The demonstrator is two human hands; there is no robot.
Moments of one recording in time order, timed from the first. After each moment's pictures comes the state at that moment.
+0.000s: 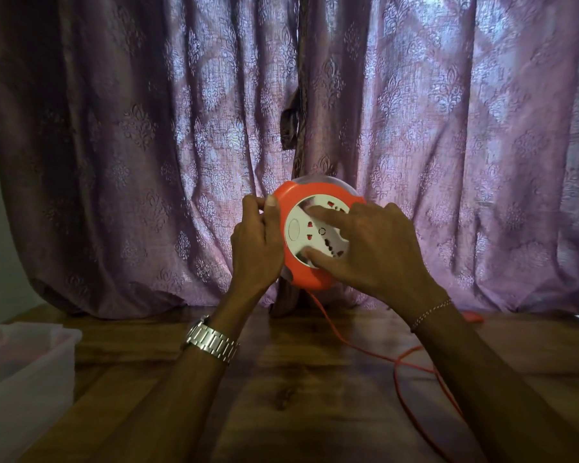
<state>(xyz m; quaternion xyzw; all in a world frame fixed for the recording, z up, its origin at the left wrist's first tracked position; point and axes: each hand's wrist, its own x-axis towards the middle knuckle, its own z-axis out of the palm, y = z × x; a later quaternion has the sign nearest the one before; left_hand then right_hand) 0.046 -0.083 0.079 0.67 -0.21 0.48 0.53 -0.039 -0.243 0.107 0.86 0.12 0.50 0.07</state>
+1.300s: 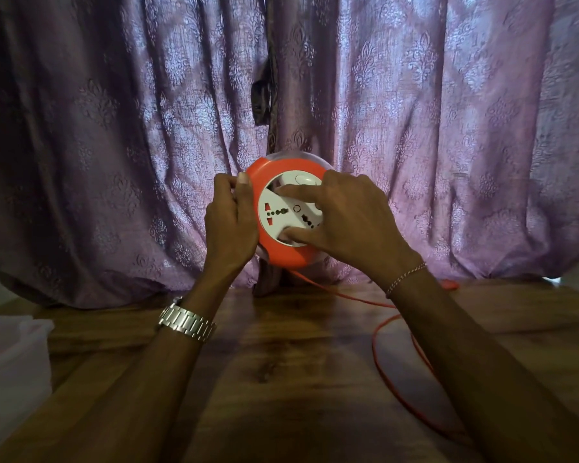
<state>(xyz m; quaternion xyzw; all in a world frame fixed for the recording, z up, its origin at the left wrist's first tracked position) 0.045 -0.085 0.079 0.66 -0.22 0.47 0.54 -0.047 -0.243 0.114 0.86 0.14 0.49 0.05</state>
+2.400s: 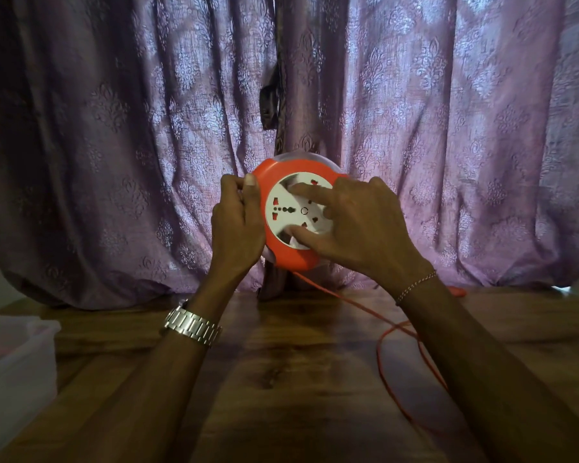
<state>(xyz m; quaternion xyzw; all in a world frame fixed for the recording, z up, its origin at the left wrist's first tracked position) 0.046 -0.083 0.081 0.66 -0.22 0.48 0.53 -0.043 -0.245 0.110 0.84 0.13 0.52 0.06</state>
